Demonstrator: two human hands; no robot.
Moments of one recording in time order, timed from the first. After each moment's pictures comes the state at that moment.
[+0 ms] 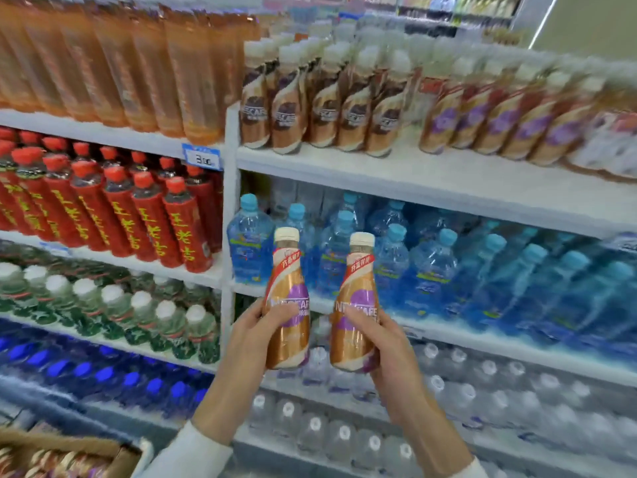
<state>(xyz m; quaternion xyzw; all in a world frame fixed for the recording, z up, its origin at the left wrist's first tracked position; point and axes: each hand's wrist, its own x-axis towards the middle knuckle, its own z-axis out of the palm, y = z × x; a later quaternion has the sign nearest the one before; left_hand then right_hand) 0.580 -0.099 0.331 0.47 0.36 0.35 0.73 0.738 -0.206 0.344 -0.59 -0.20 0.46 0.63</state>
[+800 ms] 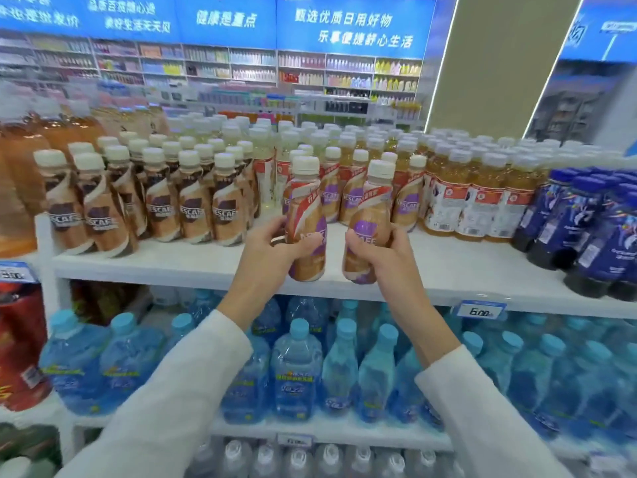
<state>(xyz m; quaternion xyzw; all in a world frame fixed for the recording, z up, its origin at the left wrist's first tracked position) 0.910 -0.061 0.481 0.68 0.20 0.39 0.58 1.042 -0.195 0.487 -0.60 -0.30 0.20 0.71</state>
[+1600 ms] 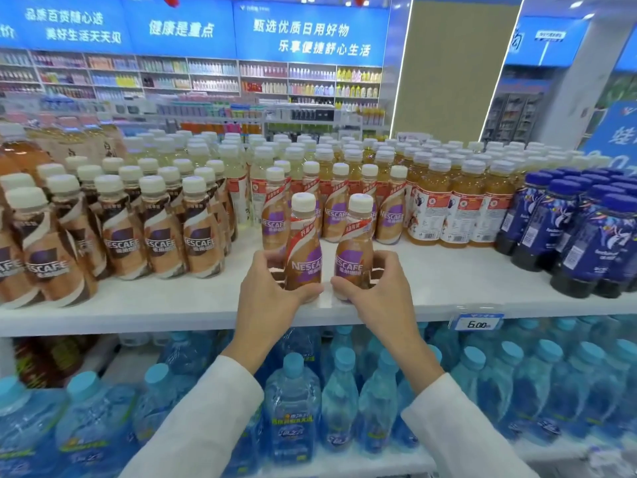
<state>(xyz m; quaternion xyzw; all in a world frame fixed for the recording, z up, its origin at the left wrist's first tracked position) 0.946 -0.039 0.446 0.75 0.29 0.38 0.46 1.069 -0.174 0.447 -0.76 -0.30 -0.01 0.58</state>
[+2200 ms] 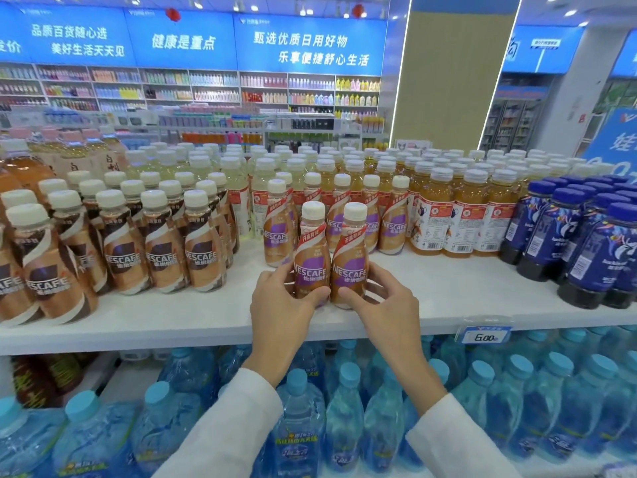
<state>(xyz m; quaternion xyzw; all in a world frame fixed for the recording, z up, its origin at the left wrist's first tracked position) 0.961 -0.053 0.451 0.76 0.32 0.41 0.39 1.070 -0.171 0.436 -0.70 -0.31 0.01 0.65</state>
